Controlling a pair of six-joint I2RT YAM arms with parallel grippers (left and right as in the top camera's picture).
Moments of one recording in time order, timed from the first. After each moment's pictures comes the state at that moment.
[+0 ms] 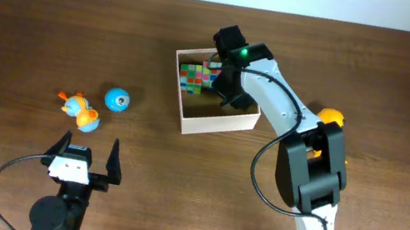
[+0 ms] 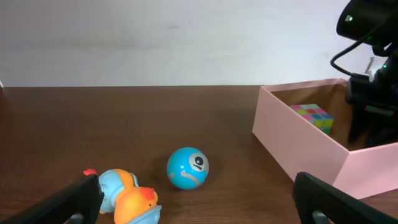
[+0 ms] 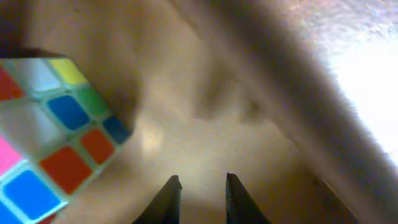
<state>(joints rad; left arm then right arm) -0.04 0.01 0.02 -0.08 -0.01 -0.02 0.46 2.35 1.99 -1.05 0.09 1.01</state>
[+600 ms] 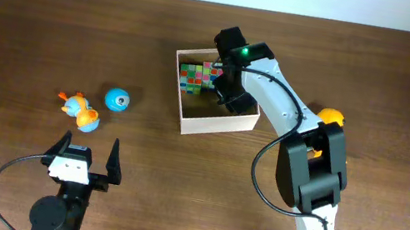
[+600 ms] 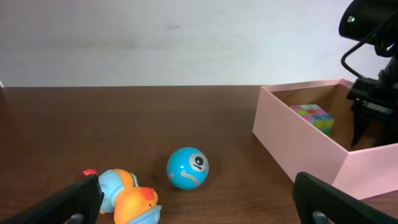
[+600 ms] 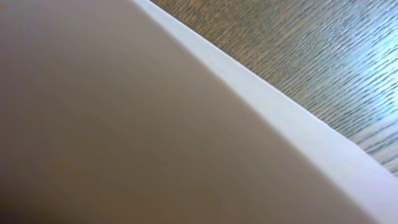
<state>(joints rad) -0.04 0.01 0.02 -0.08 -0.01 -0.02 0.46 2.35 1.99 -1.10 0.01 1.26</state>
